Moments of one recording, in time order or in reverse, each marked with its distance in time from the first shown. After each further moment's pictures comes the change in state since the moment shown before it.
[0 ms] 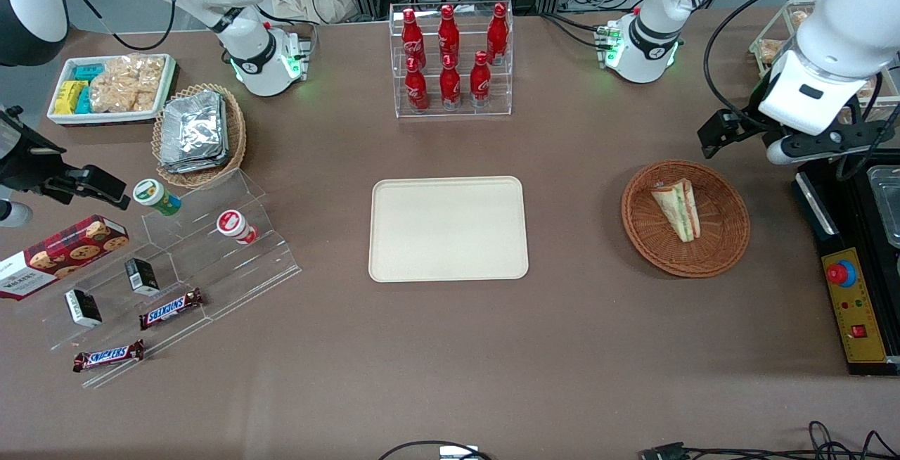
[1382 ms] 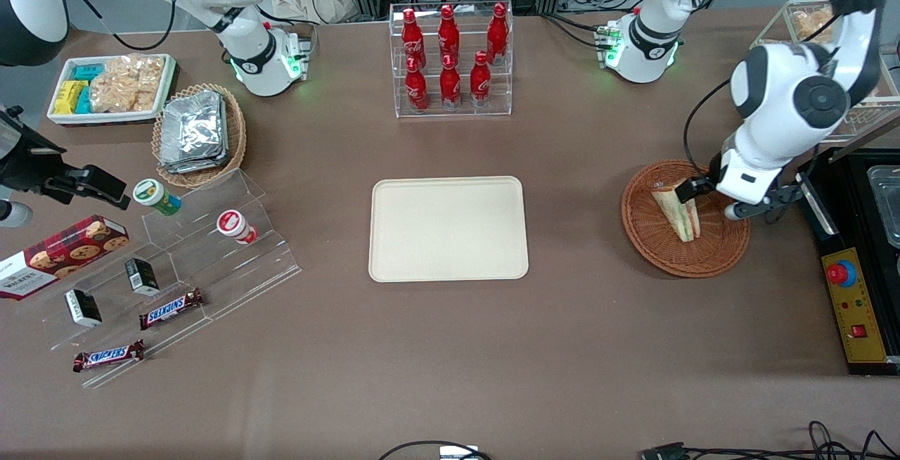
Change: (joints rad) arm -0.001 0.070 0.145 -0.680 0.001 0.717 -0.057
